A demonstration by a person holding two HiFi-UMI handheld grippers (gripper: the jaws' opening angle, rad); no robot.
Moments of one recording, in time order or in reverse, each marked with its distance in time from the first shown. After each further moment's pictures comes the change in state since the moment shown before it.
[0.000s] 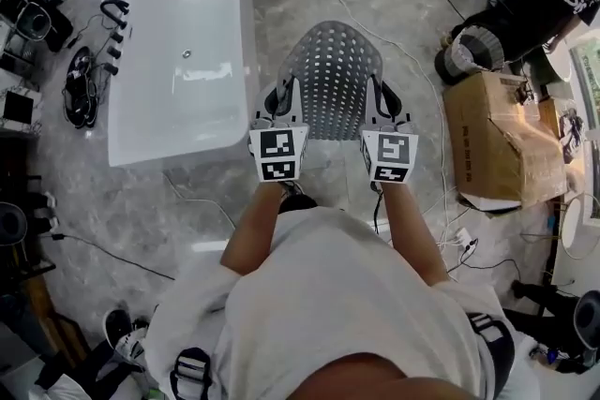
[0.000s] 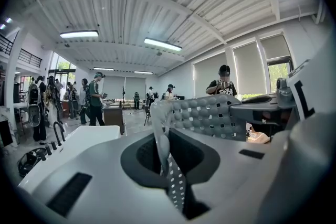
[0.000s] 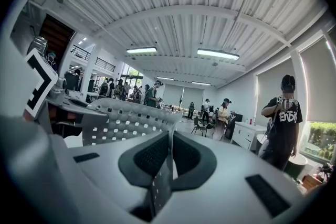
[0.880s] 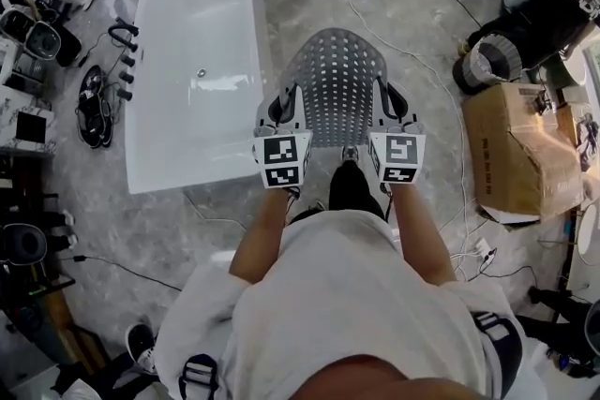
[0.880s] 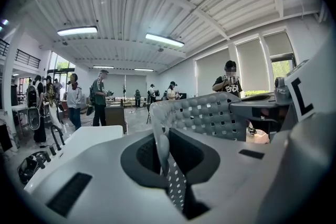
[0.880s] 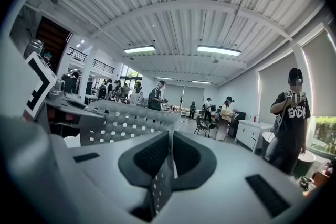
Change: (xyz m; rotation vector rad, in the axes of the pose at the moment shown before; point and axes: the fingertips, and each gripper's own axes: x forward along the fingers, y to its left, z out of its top) left arm 0.070 0.071 0.004 0.012 0.027 0.003; right arm 0.099 0.007 0.011 0.031 -0.009 0.008
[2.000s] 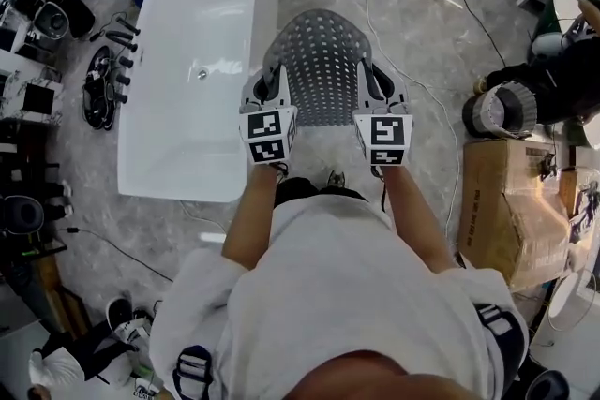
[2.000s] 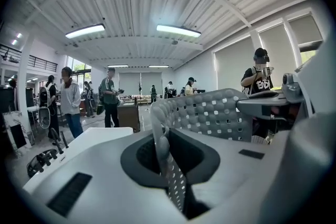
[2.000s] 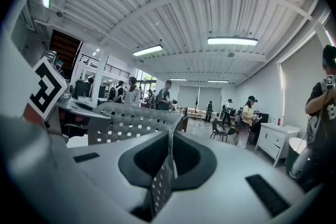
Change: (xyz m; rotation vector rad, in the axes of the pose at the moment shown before) left arm 0.219 0.051 0.055 -0.040 0.044 0.199; right arm 0.223 -0.101 0.028 -0.019 -0.022 0.209
